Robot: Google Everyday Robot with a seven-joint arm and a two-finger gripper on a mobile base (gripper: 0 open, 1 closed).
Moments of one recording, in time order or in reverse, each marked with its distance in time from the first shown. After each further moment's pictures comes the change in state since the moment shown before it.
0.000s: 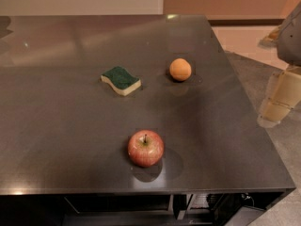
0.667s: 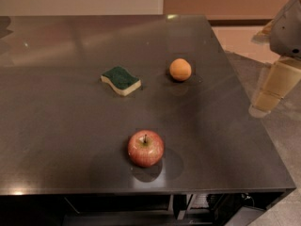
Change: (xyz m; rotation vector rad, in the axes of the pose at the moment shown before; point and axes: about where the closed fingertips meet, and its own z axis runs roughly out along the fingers) arm -0.009 -0.017 0.005 -0.011 -0.039 0.014
